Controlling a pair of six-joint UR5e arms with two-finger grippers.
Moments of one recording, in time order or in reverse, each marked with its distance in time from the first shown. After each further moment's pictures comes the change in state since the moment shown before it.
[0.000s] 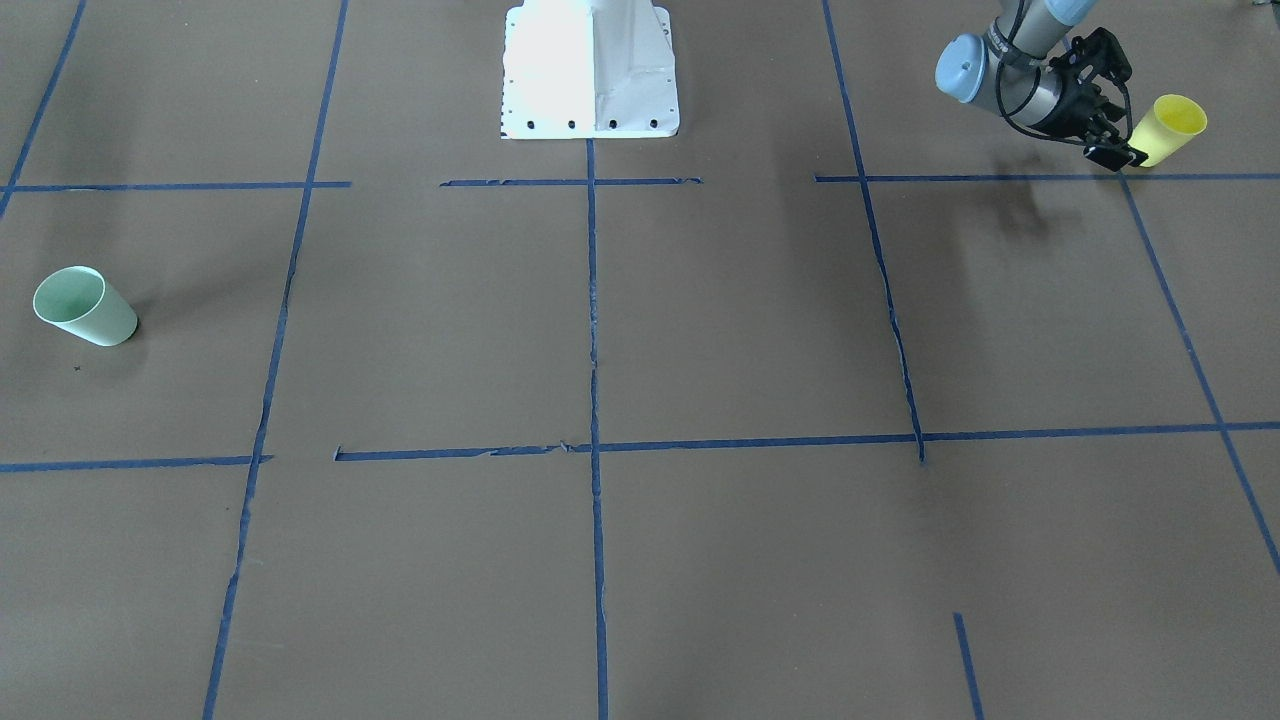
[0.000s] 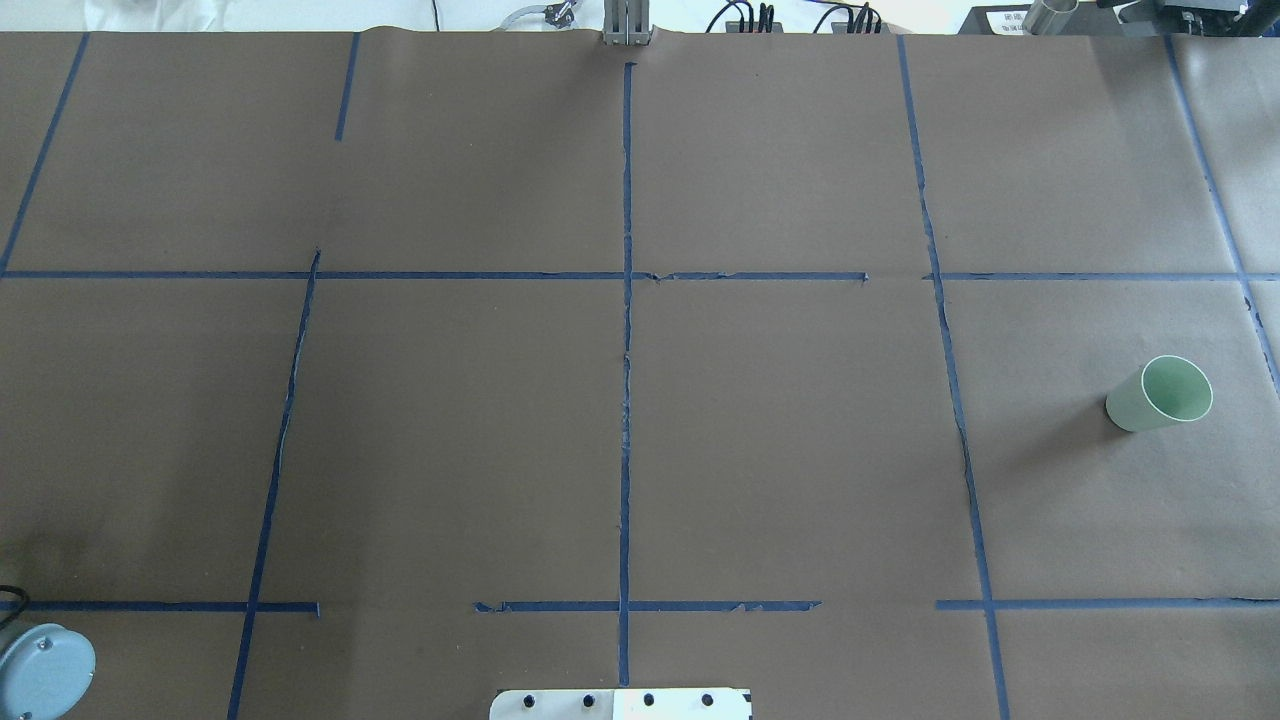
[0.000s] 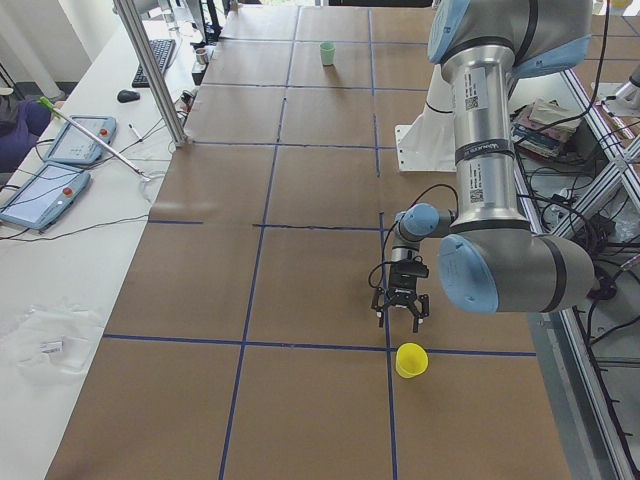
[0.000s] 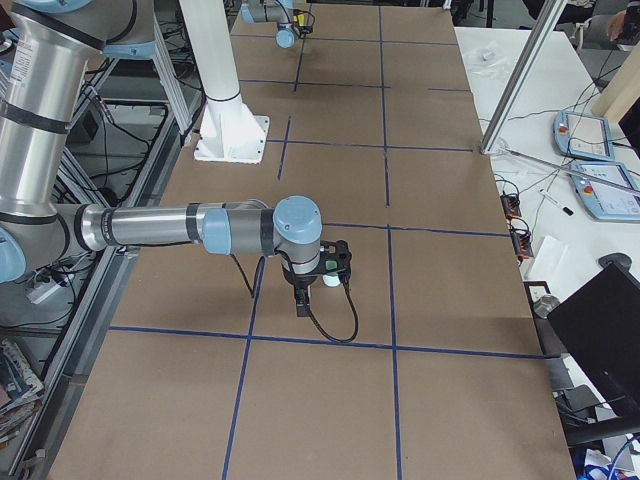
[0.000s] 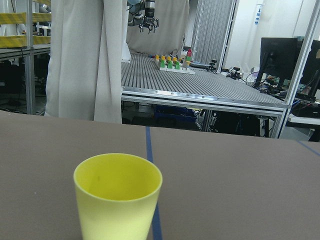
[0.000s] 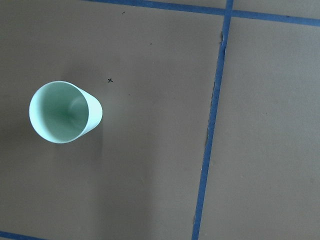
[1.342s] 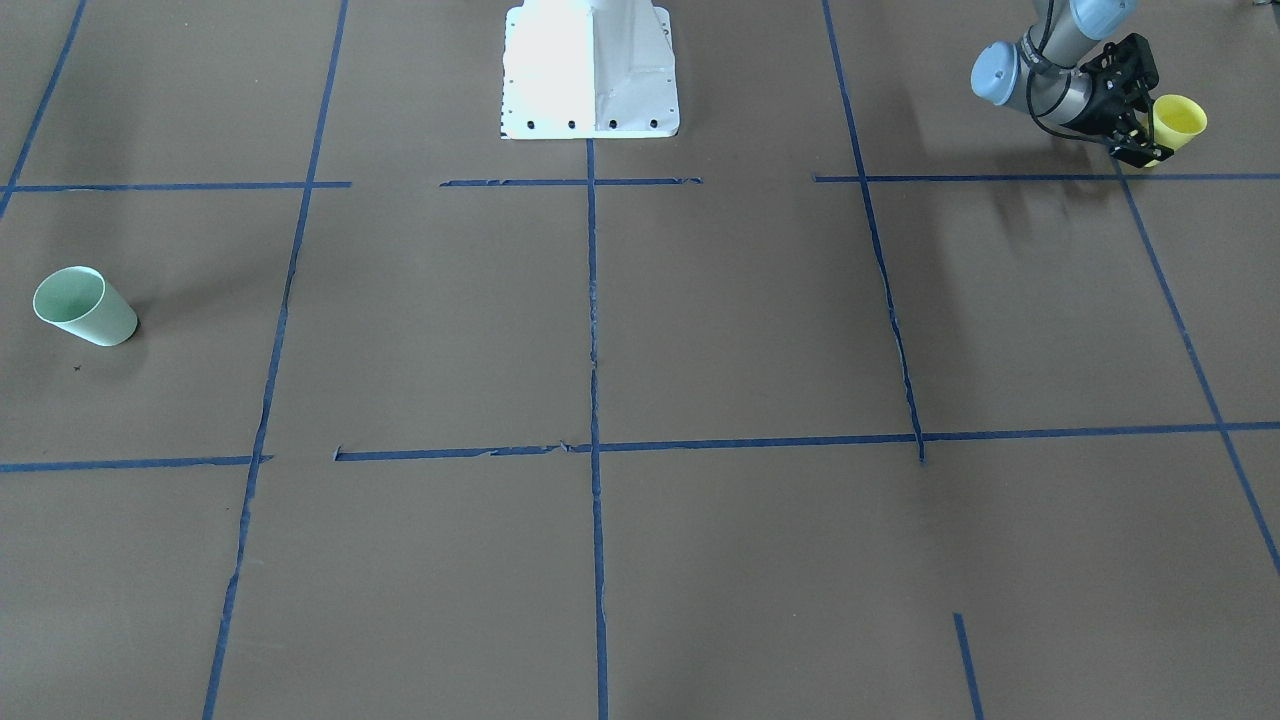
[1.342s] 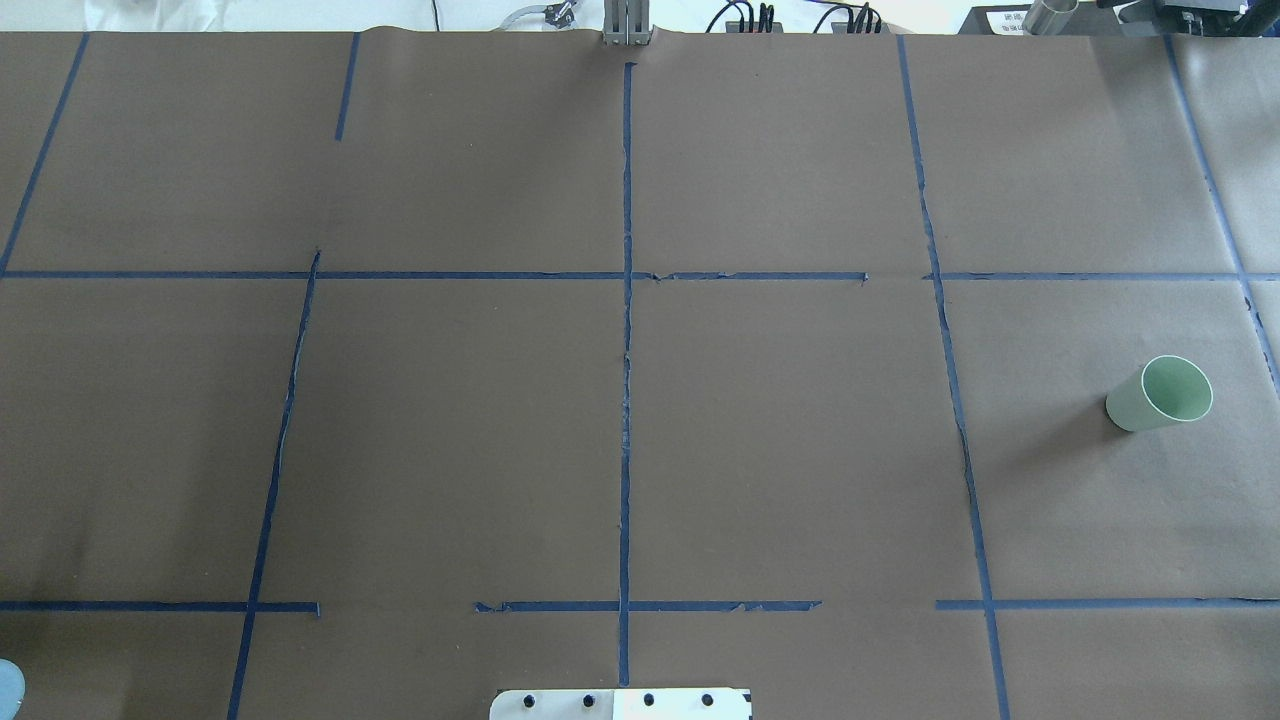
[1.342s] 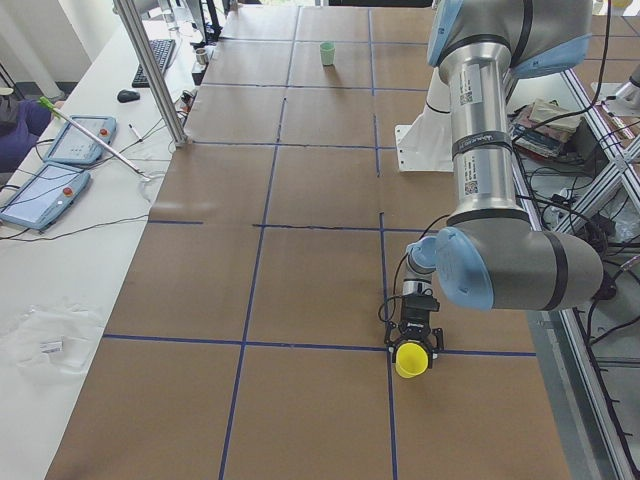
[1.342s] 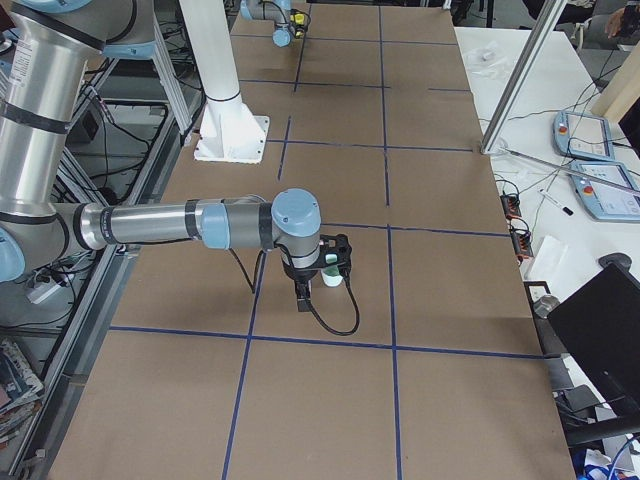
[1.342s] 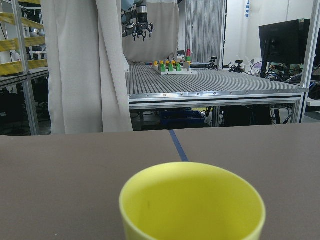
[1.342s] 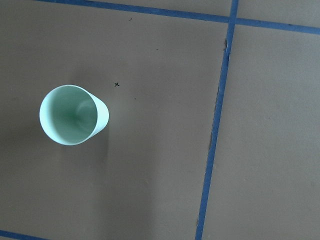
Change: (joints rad) left arm 0.050 0.092 0.154 -0.187 -0.021 0.034; right arm 0.002 -0.002 0.024 -0.001 0.000 0.005
